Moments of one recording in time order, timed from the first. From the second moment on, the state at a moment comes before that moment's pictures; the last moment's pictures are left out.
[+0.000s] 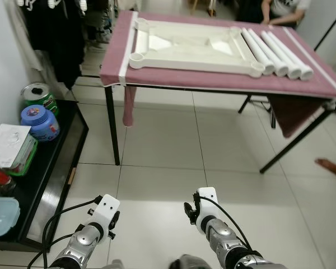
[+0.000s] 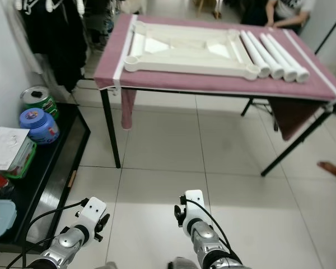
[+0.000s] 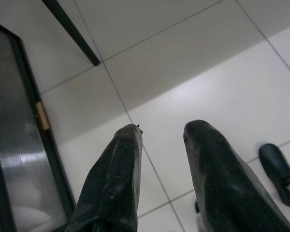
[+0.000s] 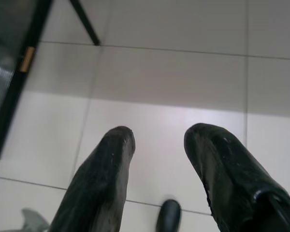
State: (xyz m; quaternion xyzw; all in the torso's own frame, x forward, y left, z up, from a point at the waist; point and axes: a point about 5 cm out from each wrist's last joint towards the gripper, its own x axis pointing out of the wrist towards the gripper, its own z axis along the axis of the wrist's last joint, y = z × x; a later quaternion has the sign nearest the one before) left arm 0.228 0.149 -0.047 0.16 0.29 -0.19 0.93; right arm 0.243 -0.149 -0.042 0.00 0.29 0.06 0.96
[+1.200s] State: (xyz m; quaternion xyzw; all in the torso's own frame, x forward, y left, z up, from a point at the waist) left arm 0.223 0.153 -0.051 0.16 0.29 -0.18 0.92; right arm 0.247 -0.141 -0.039 0.01 0.28 0.07 0.96
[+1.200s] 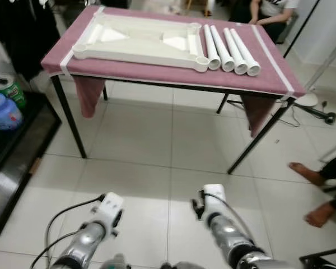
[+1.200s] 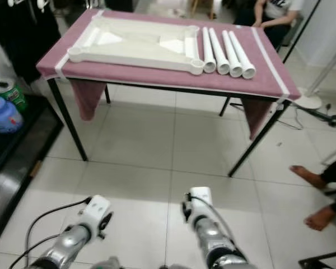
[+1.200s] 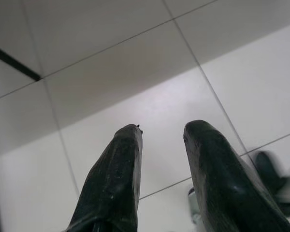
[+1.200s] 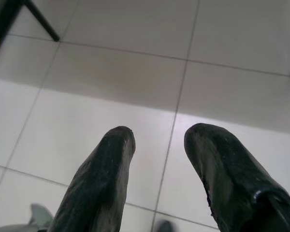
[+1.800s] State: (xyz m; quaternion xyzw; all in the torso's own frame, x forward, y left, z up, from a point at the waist) left arm 0.234 0.157 -0.040 0.16 0.27 -0.18 0.93; right arm 0.260 -0.145 -0.021 -0.04 0.21 0.08 0.97
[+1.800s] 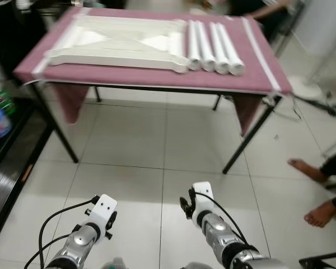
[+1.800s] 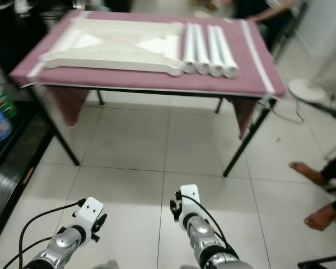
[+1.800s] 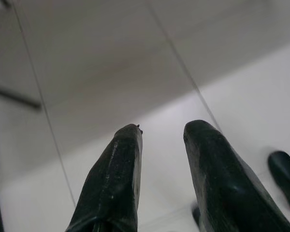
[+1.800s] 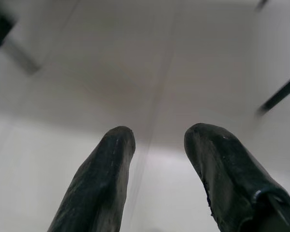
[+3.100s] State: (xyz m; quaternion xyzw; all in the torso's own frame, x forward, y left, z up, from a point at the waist) left arm 0.308 0.139 0.194 0.05 -0.12 -0.10 0.99; right arm 0.314 -0.147 0.162 -0.06 -0.13 0.11 0.98
